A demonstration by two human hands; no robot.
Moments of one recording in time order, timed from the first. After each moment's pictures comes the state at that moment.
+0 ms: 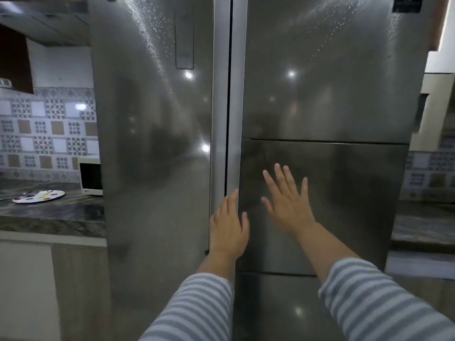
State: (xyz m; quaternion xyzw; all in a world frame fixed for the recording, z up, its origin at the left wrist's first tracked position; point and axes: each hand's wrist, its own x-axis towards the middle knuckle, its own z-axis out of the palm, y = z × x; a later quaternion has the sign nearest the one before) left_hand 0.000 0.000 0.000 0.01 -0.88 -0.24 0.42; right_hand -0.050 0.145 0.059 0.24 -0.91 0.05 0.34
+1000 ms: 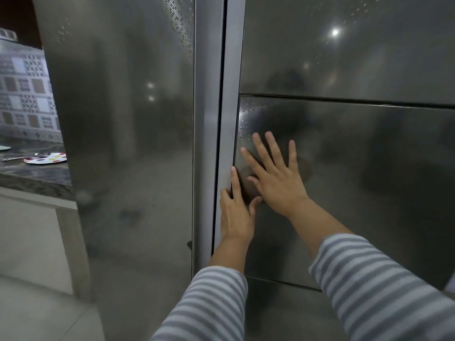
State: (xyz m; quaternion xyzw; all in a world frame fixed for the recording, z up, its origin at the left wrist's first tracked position) left_hand -0.154 0.022 -0.043 0.14 -0.84 -0.34 0.39; right_hand -0.216 0.112 0.031 0.37 -0.77 -0.07 0.51
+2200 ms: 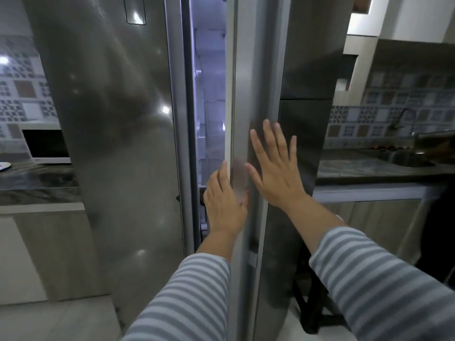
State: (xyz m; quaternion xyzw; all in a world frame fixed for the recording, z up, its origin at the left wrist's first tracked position) left_hand 0.129 0.104 -0.016 0.01 -0.86 -0.29 0.42; right_hand 0.097 0.228 0.050 0.22 -0.86 0.01 0.46
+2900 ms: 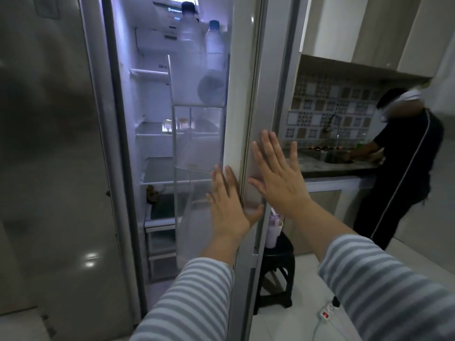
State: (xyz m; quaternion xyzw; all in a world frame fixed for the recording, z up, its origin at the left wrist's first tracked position) left_hand 0.179 0.324 -0.022 -0.07 -0.90 -0.29 0.31; right_hand 0.177 0.456 0.053 0.17 -0.84 -0.17 0.49
